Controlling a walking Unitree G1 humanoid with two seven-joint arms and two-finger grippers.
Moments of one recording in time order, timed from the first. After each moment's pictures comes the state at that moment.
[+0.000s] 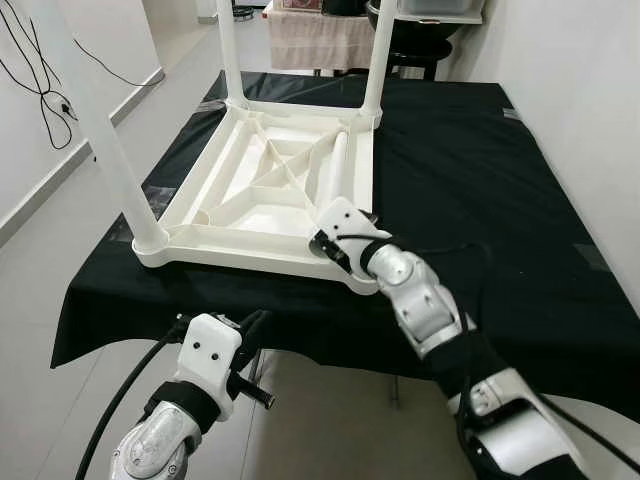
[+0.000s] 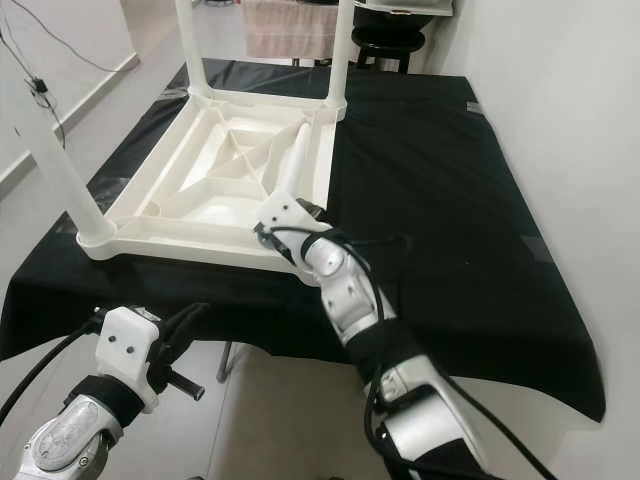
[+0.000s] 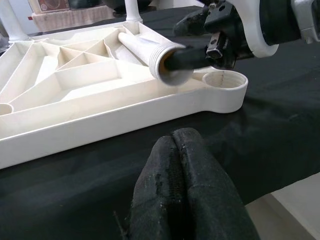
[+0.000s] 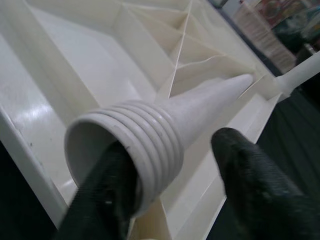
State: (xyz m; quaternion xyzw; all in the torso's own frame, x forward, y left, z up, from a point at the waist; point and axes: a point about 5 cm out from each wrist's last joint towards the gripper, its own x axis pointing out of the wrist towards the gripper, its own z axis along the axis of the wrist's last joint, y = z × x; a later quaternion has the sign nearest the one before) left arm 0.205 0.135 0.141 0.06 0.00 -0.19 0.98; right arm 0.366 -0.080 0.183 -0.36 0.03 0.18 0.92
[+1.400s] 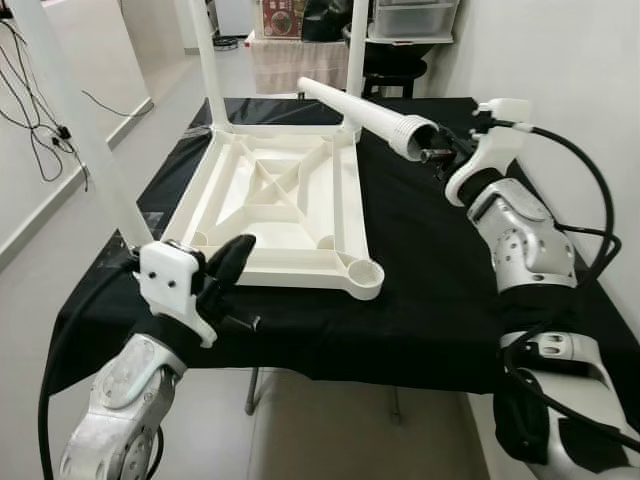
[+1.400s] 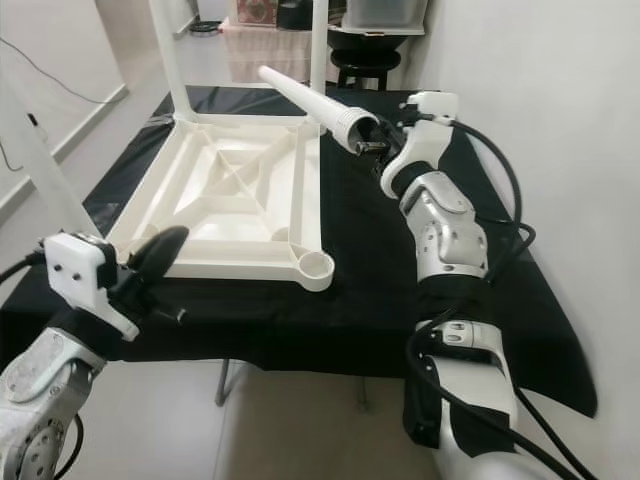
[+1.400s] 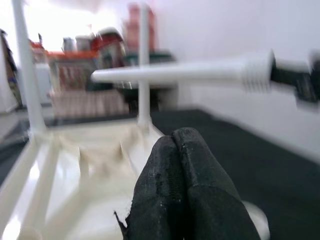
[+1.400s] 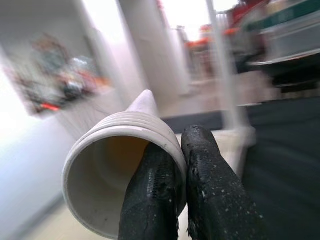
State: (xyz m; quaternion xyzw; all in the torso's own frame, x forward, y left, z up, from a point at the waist) left arm 0.251 0.154 0.230 -0.07 -0.17 -0.18 0.97; right arm 0.384 -0.190 0.284 0.15 -0.12 0.21 0.96
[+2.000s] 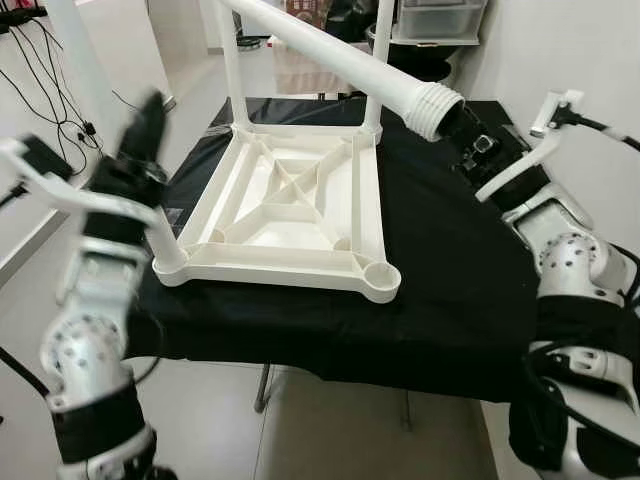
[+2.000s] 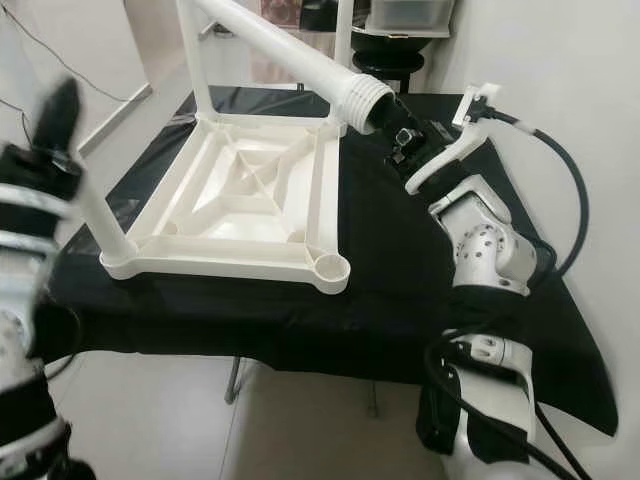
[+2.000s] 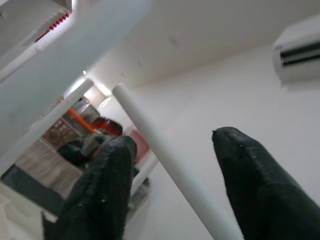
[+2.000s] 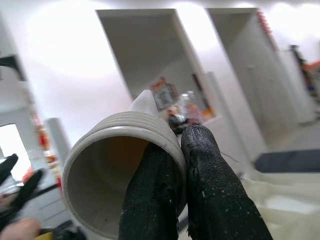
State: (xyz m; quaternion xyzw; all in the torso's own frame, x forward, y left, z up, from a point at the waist) left arm 0.290 0.213 0.303 -0.45 -0.29 -0.15 0.83; right arm 0.351 -0.199 0.303 0.23 -0.20 0.38 0.87
